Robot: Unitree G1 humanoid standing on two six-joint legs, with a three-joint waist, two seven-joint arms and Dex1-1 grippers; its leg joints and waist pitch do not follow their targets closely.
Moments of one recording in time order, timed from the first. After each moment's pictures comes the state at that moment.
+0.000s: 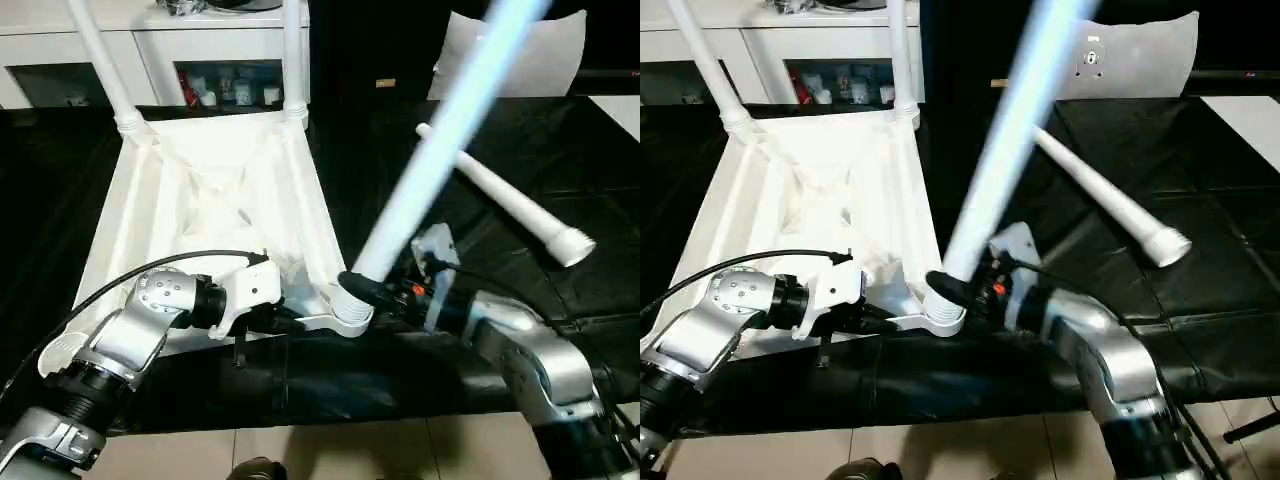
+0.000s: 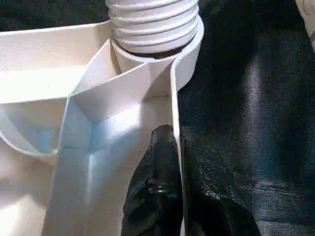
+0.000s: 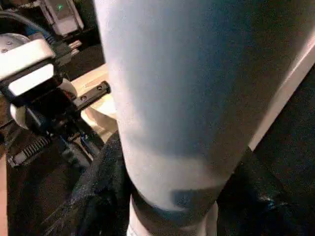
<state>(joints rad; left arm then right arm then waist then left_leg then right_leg) -0.43 0.54 -0.36 0.27 -0.07 0.11 -1.19 -0.19 -0.31 0.14 -0.02 0.42 0.40 0.77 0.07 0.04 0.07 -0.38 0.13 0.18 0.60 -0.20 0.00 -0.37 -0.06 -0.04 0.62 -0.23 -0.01</state>
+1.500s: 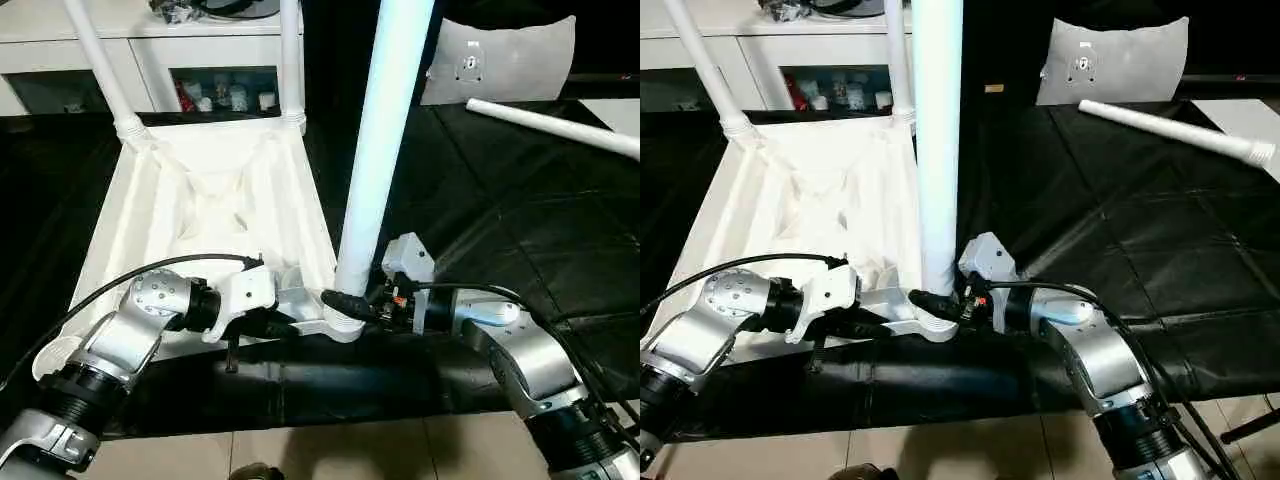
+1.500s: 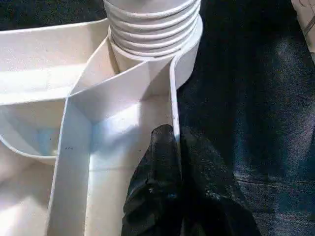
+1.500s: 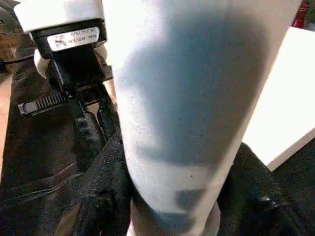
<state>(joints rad) -0.42 0.57 -0.36 0.29 -0.05 0.08 -1.21 -0.31 -0.36 0.28 0.05 0.24 0.28 0.89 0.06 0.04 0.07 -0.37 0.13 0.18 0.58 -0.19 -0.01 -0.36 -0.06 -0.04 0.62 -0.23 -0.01</state>
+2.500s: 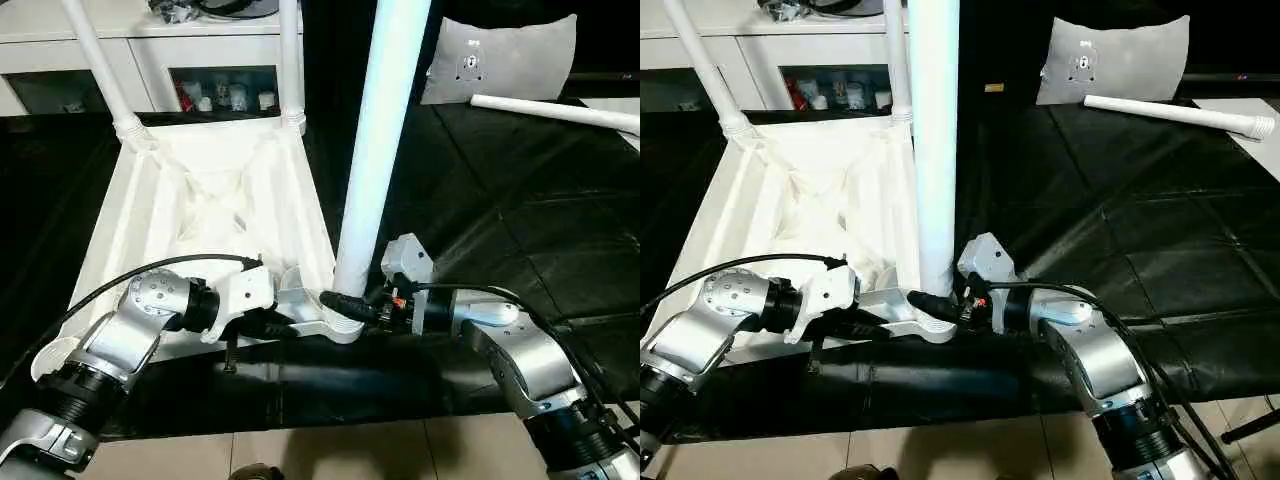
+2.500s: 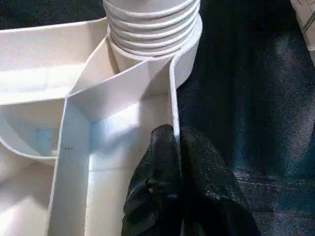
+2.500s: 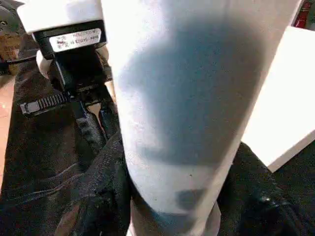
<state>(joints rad) -0.42 0.57 -0.36 0.29 -0.05 0.08 -1.22 -0.31 -0.35 0.28 0.05 0.24 0.28 0.89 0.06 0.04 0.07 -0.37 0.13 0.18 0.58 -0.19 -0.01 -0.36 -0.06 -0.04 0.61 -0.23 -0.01</state>
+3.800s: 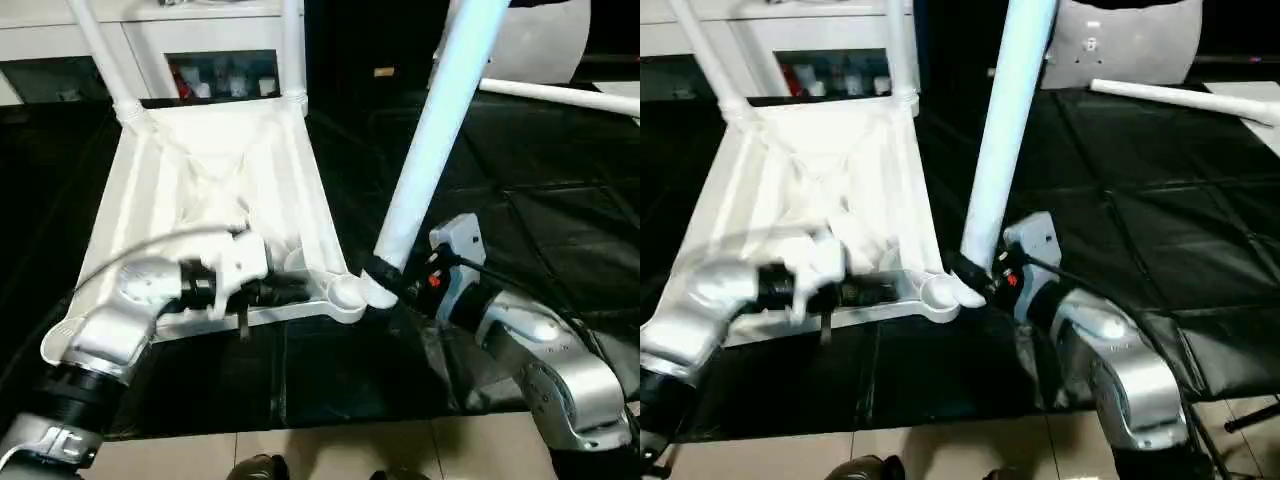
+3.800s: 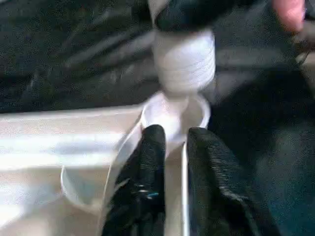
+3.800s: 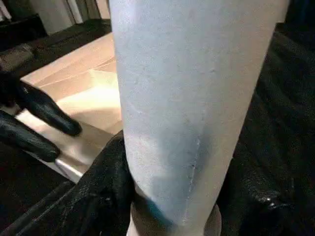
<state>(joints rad) -0.40 0.53 -0.21 0.13 -0.20 0.09 -1.14 -0.16 -0.29 0.07 -0.32 0.35 0.63 0.50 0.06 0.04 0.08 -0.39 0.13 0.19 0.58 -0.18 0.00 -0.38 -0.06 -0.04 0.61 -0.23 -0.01</state>
